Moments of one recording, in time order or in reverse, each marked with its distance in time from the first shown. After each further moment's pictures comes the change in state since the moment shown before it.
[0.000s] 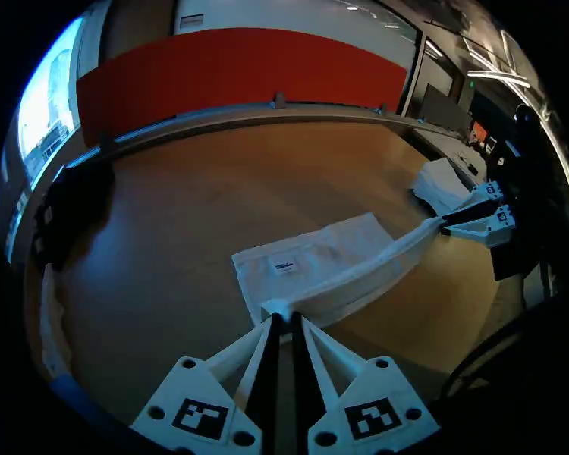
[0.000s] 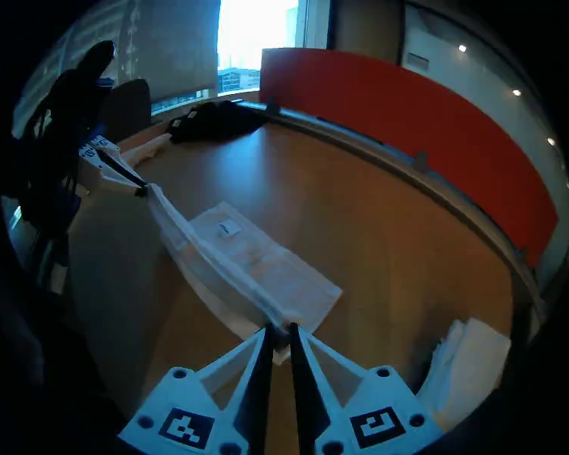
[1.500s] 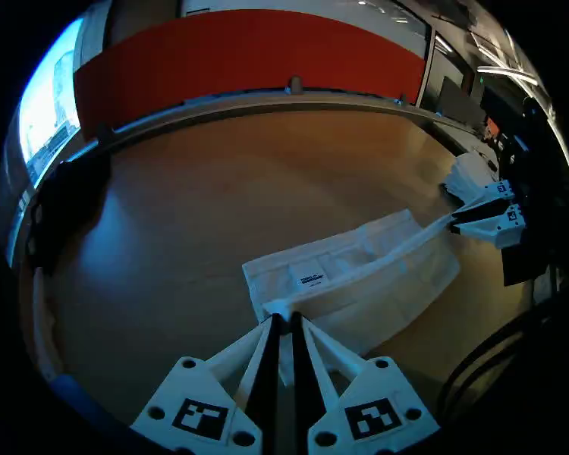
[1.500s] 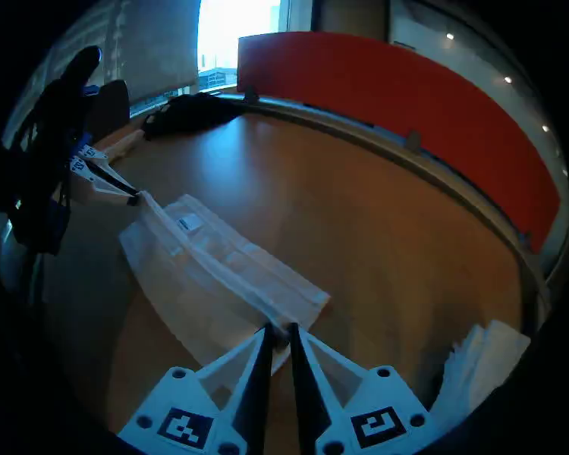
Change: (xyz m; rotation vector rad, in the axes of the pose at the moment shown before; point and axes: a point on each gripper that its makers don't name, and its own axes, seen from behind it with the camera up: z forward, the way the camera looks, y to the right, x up) left arm -0.001 -0.026 0.079 0.062 -0.018 -0.002; right arm -0.014 0.037 0.065 -0.039 -0.014 0.056
